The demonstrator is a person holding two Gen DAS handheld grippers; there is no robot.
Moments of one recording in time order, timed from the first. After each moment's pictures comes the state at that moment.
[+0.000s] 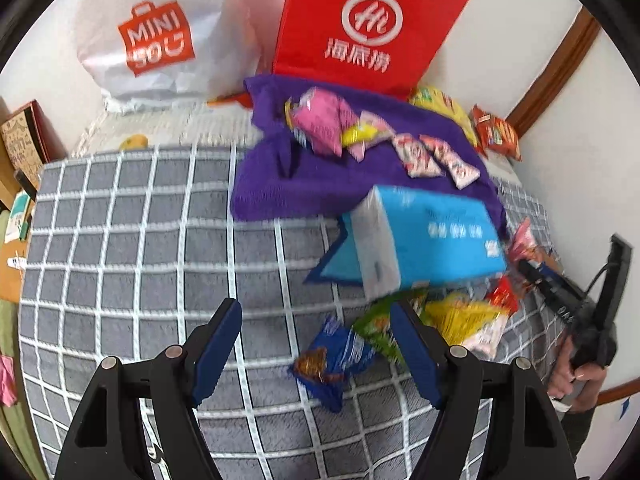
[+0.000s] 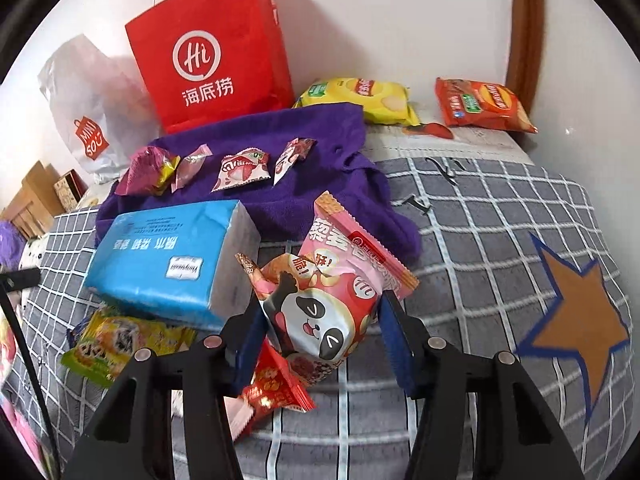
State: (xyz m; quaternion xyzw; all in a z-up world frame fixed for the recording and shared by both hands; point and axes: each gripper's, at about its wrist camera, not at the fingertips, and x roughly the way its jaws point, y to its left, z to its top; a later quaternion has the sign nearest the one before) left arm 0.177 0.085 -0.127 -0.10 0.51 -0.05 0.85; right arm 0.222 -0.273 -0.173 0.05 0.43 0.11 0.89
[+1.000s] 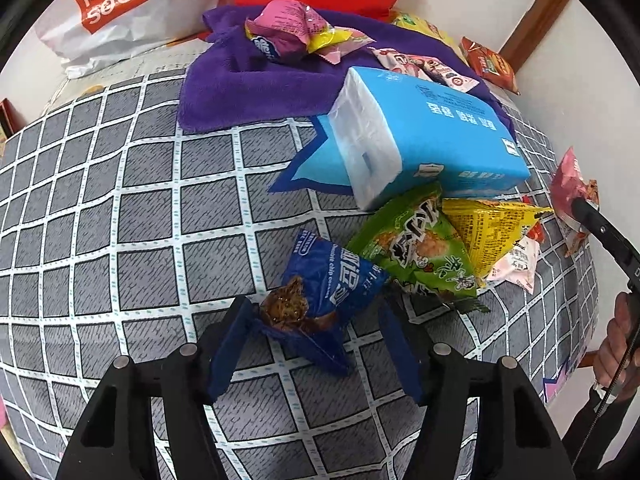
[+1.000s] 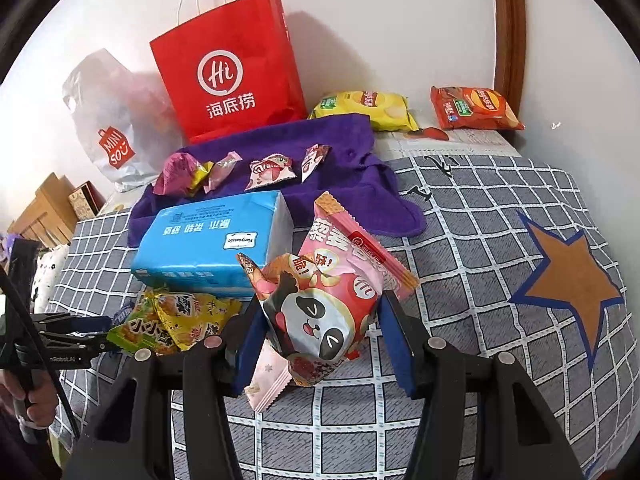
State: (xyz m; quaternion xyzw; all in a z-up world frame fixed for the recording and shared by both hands) left arm 0.165 0.053 -0.183 -0.06 0.56 -0.08 0.82; right arm 0.174 -0.269 -0.154 0.07 0.41 0.11 0.90
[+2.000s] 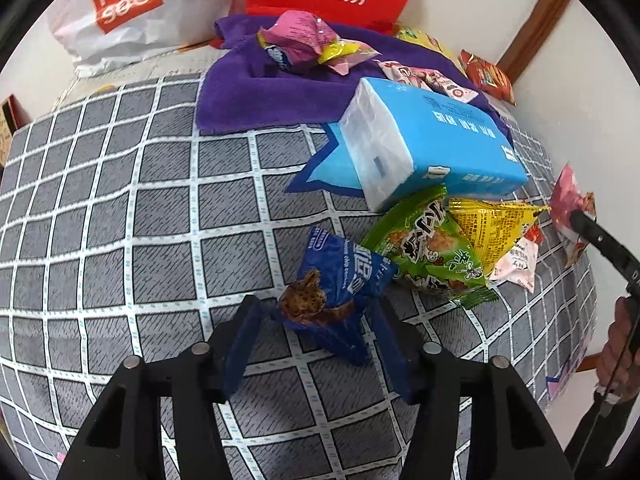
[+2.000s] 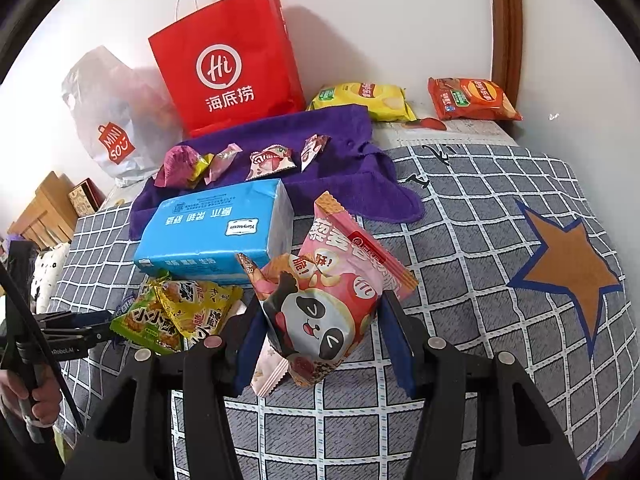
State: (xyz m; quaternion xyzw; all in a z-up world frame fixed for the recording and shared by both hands) left arm 0.149 0.066 -0.180 -0.06 0.54 -0.08 0.84; right arm 0.167 -0.267 -0.154 0.07 0.43 0.11 0.89
